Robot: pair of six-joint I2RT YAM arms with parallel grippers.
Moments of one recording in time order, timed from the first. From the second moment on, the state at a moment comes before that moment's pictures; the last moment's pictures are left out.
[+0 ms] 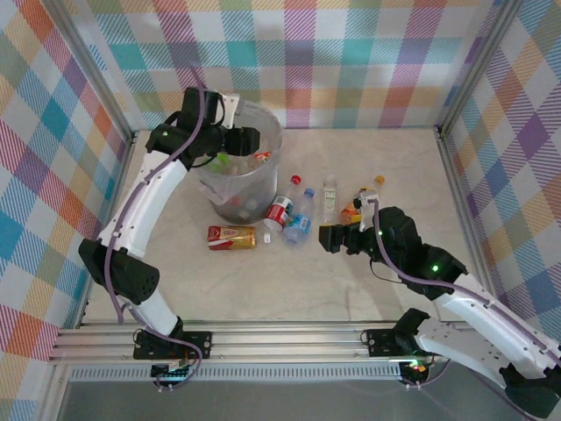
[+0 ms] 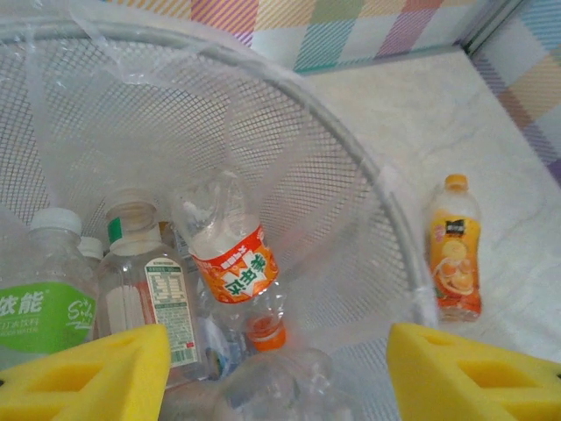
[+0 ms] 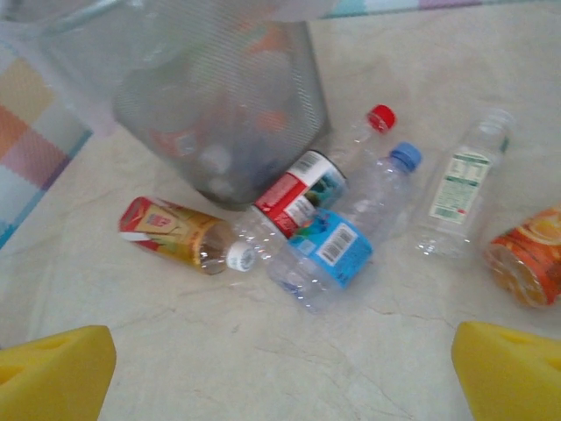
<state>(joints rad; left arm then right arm) -0.37 1.67 1.91 -0.90 0.18 -0.16 0.76 0.78 0.84 -0.56 0.10 0.45</state>
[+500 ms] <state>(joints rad) -0.49 1.25 1.54 -0.75 0.40 -0.28 0.38 1.04 0.84 -0.58 -0.04 0.59</state>
